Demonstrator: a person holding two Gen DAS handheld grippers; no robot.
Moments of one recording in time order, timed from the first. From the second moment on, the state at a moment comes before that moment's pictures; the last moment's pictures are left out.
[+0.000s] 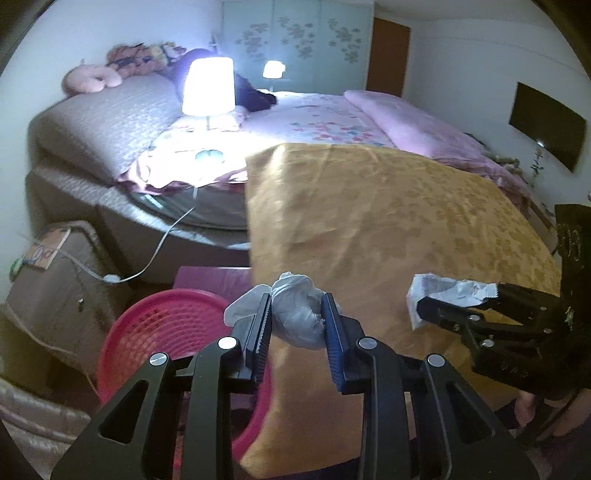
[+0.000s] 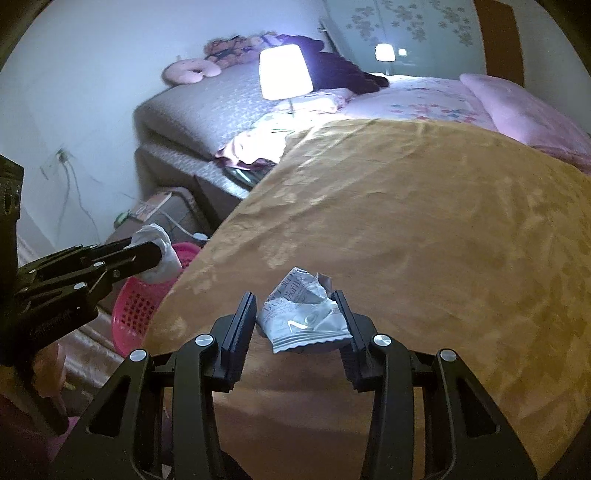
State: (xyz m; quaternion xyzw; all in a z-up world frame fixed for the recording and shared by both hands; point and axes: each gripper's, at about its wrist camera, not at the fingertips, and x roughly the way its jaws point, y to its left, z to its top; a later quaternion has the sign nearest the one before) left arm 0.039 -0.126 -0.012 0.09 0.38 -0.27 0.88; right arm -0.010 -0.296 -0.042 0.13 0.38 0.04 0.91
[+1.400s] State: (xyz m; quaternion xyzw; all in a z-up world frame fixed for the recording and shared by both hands) left arm 0.083 0.000 -0.048 0.03 0.43 -0.11 0.89; right arm 0.079 -0.150 -0.049 0.04 0.44 0.18 0.88
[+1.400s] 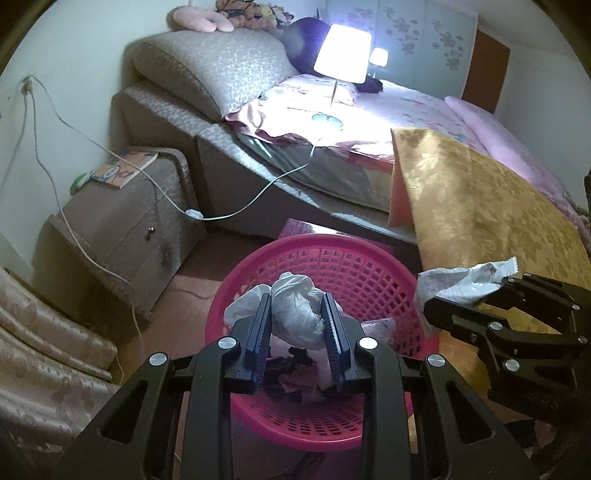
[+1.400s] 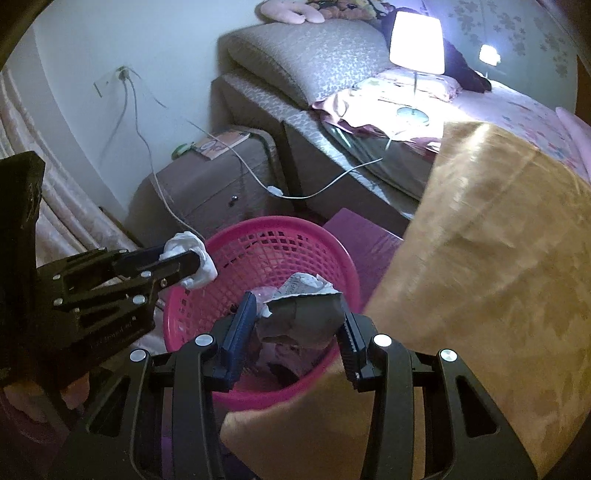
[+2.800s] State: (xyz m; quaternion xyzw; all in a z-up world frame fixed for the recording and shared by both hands) left arm 0.008 0.027 0.010 0.06 0.34 0.01 0.94; right arm -0.003 -0.150 -0.003 0.03 0.32 0.11 0.94
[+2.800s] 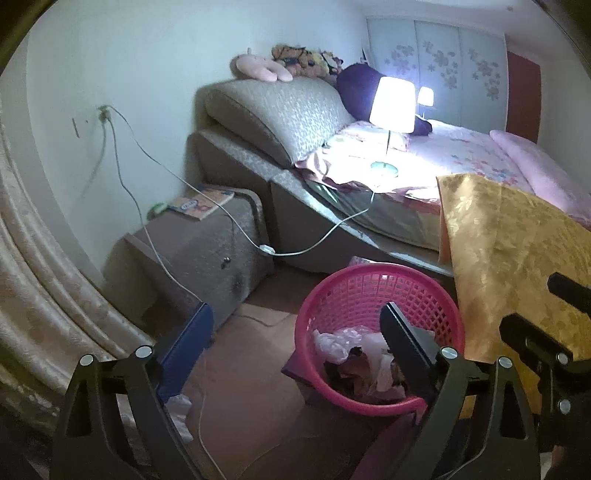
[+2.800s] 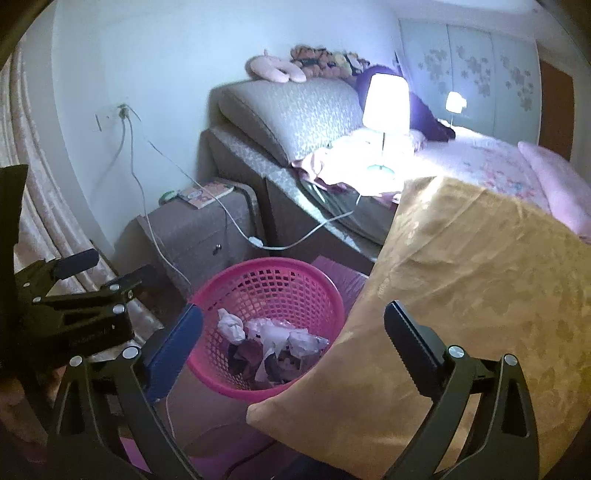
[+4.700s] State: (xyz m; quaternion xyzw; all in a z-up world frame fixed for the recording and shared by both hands) left arm -0.002 0.022 0.003 0.05 0.33 0.00 0.94; right arm -0.021 -0.146 -0.003 0.02 0.32 0.11 0.94
